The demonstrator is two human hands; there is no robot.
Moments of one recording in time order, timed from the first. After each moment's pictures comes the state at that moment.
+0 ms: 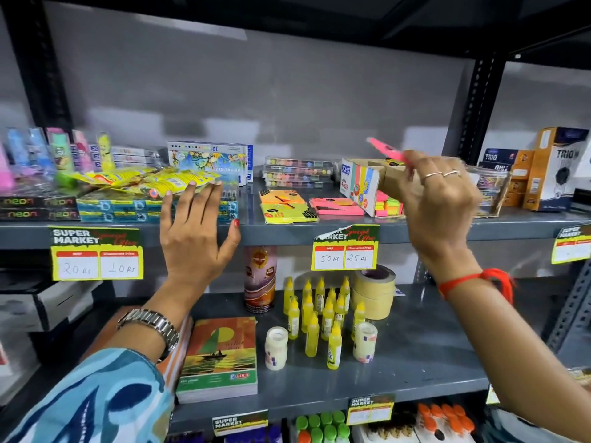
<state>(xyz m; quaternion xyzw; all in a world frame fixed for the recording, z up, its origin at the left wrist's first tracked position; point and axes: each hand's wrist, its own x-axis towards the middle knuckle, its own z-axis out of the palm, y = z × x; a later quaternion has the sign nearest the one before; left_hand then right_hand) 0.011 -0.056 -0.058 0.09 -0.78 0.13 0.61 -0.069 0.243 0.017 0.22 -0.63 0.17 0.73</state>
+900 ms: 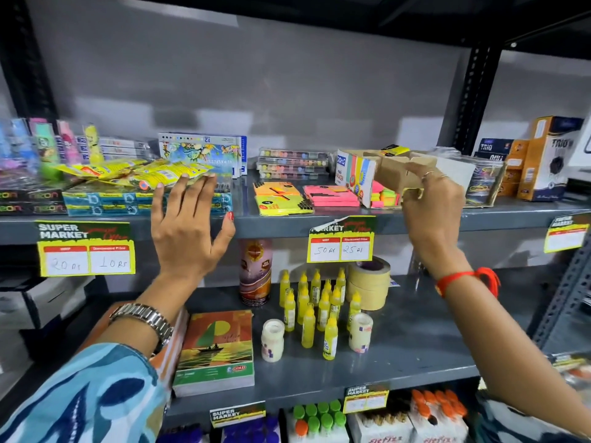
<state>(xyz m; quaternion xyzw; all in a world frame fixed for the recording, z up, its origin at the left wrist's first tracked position) 0.009 -0.058 -0.059 0.09 -0.77 0.12 0.62 -0.086 0.249 0.002 0.10 -0.82 0.27 0.49</state>
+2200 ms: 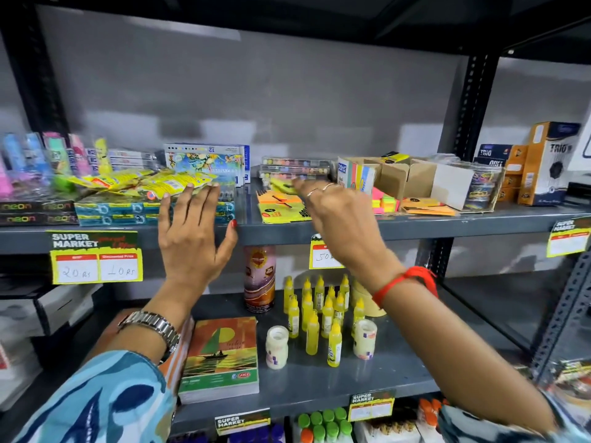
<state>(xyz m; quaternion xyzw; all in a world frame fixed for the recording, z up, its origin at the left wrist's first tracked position) 0.014 -0.056 -0.058 0.09 -0.78 0.13 0.61 -0.019 0.165 0.010 0.39 -0.75 0.10 0.53</state>
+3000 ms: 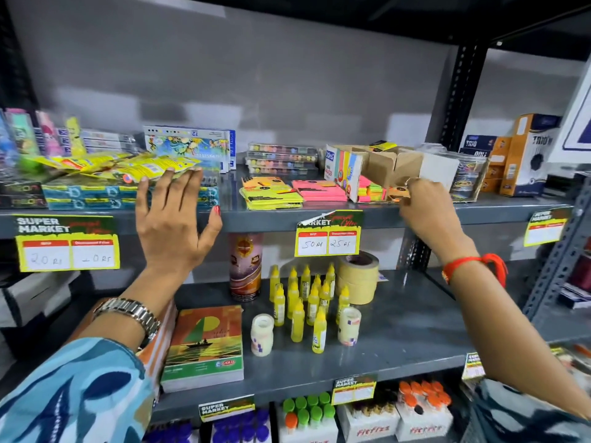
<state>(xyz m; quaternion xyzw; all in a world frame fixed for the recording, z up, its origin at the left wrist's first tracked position) 0.008 -0.059 -0.061 0.09 -0.76 0.13 0.63 -0.088 0.273 0.008 0.13 -0.92 0.14 0.33</state>
